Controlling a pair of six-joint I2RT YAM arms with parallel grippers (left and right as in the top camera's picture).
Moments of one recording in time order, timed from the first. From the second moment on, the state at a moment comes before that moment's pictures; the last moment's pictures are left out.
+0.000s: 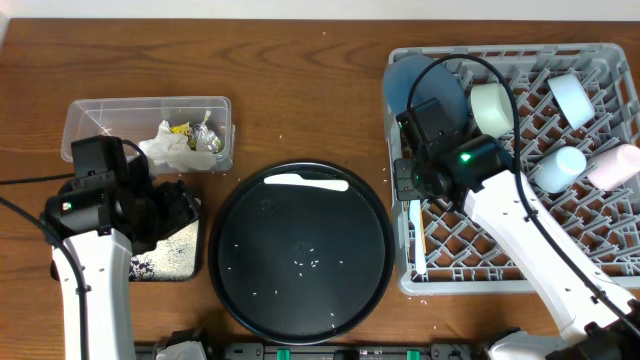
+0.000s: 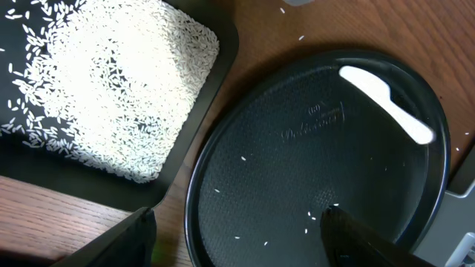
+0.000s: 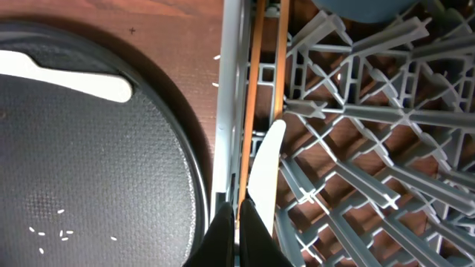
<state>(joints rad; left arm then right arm) 0.27 1.18 1.09 -1.23 0.23 -0.28 0.48 1.50 1.26 -1.01 0.10 0.38</state>
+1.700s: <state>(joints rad) 0.27 1.18 1.09 -1.23 0.23 -0.28 0.67 2.00 1.26 -0.53 -0.16 -0.48</state>
